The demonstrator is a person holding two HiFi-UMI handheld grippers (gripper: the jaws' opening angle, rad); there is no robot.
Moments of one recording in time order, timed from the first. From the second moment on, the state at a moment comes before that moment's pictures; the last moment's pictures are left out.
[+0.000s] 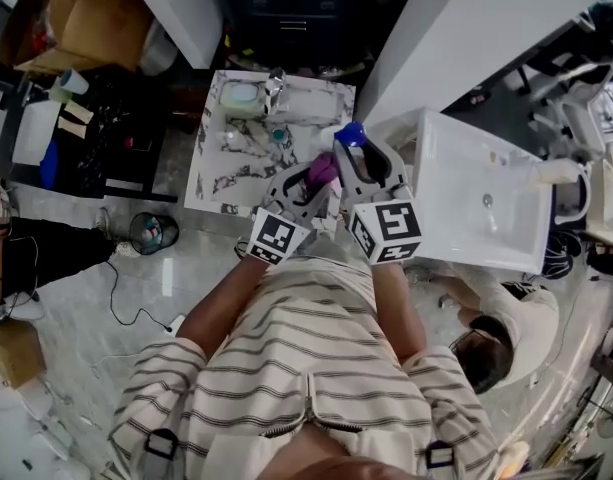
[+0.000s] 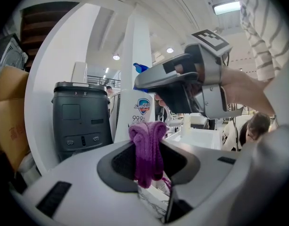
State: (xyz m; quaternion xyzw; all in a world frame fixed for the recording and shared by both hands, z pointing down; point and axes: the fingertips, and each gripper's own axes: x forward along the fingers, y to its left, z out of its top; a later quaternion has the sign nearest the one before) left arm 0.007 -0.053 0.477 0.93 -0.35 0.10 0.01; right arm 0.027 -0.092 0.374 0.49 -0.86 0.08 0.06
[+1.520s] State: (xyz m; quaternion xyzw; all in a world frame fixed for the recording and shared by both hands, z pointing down) left arm -0.022 -0.072 0.425 0.95 -0.30 0.04 -0.01; right arm 0.037 -0.074 0.383 0.40 -0.91 0.07 0.07
